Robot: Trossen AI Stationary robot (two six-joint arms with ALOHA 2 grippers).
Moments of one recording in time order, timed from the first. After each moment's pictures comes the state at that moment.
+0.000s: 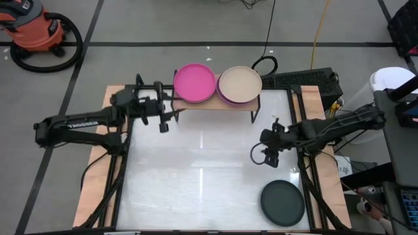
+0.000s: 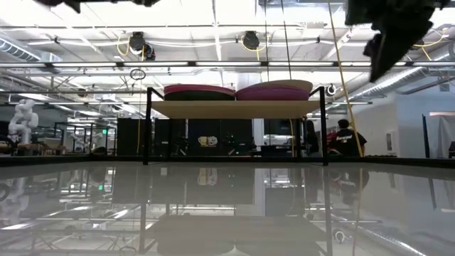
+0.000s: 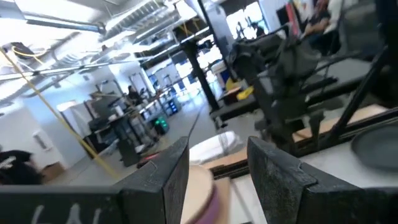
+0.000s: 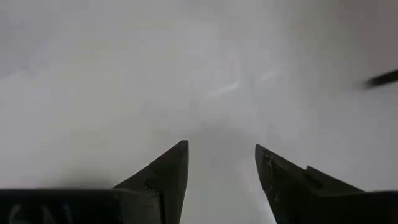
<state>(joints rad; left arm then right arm) 0.28 0.92 0.72 0.35 0.21 0.44 0.24 1.04 0.87 -0.96 0.16 0.55</state>
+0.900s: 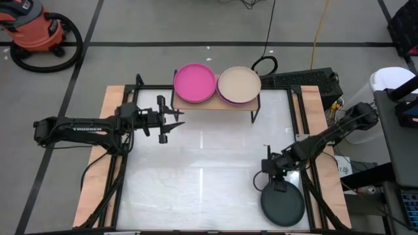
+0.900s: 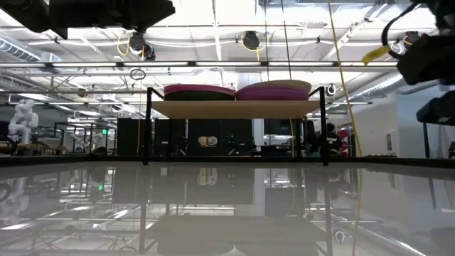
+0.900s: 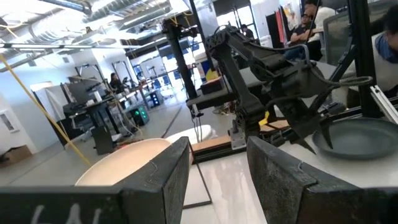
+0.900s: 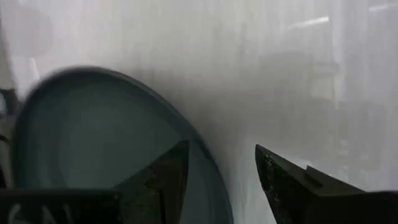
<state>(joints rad) 0.20 0.89 0.47 0.54 0.17 0.33 0.49 1.17 0.53 -0.54 -0.24 0.71</state>
